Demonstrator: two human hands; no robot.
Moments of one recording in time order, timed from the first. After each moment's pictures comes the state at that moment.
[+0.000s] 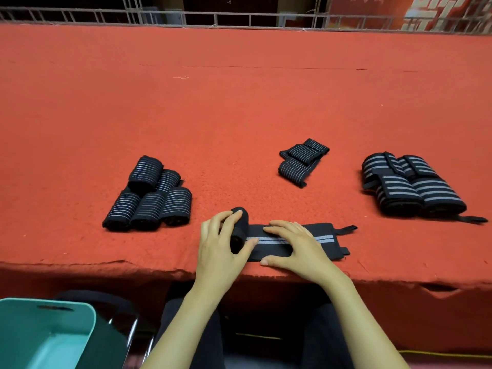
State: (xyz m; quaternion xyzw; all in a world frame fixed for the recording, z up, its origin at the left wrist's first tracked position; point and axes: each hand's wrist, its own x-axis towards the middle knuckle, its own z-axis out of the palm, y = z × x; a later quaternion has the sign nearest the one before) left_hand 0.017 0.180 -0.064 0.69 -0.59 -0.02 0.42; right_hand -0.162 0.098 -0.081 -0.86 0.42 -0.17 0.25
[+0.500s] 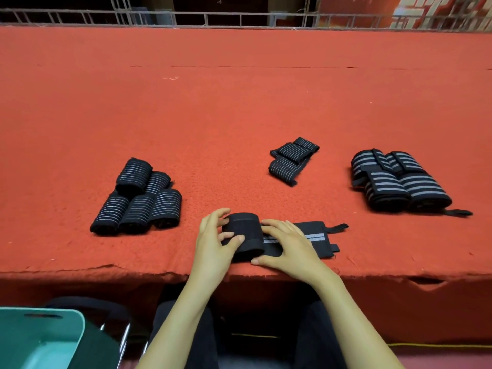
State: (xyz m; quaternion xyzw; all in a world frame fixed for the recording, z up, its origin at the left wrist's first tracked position) left_hand 0.008 0.174 -0.048 0.64 -0.50 -0.27 0.52; right_hand -0.164 0.101 -0.079 -0.87 0.41 -0.17 0.22
